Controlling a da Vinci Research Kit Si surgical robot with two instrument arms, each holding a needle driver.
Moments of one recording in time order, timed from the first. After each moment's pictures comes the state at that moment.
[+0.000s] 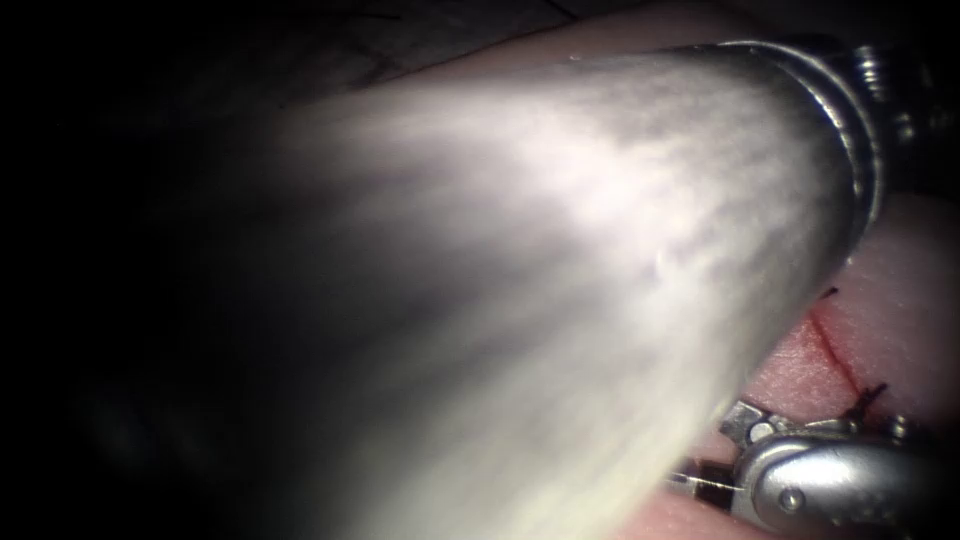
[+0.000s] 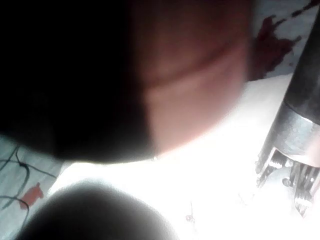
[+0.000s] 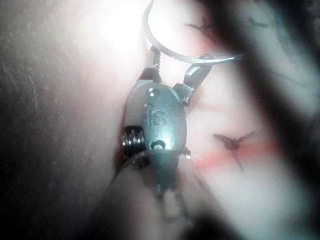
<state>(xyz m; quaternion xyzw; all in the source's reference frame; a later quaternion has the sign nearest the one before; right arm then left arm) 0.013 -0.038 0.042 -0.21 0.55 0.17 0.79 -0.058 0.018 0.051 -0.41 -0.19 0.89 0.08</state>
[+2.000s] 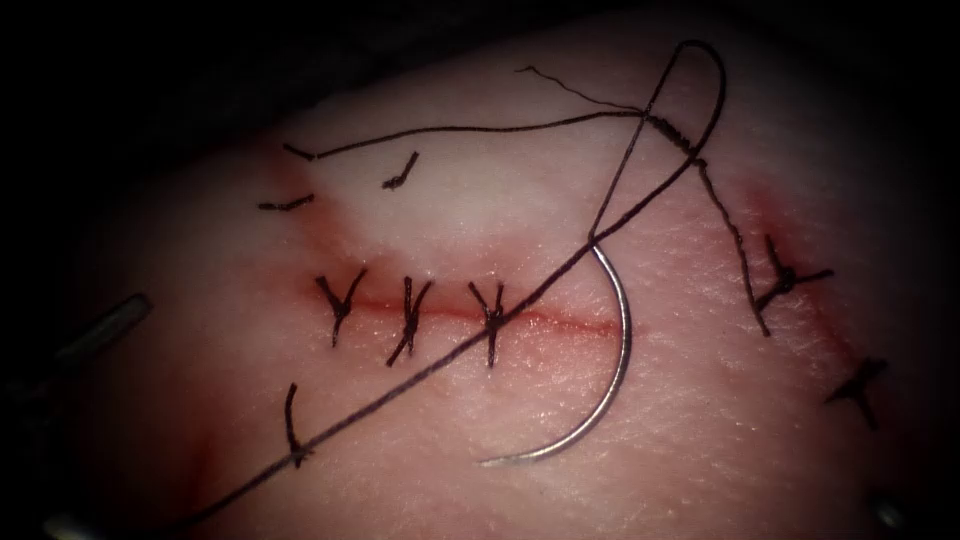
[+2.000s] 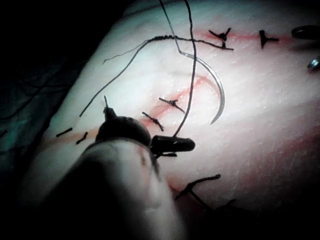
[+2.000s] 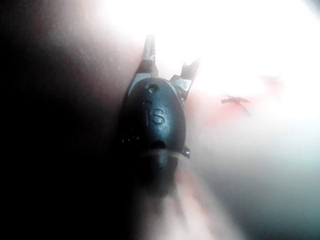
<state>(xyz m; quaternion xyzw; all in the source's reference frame) 0.006 -0.039 0.032 -0.18 0.53 0.31 0.77 -0.020 0.002 0.041 -0.44 -0.11 0.85 0.27</state>
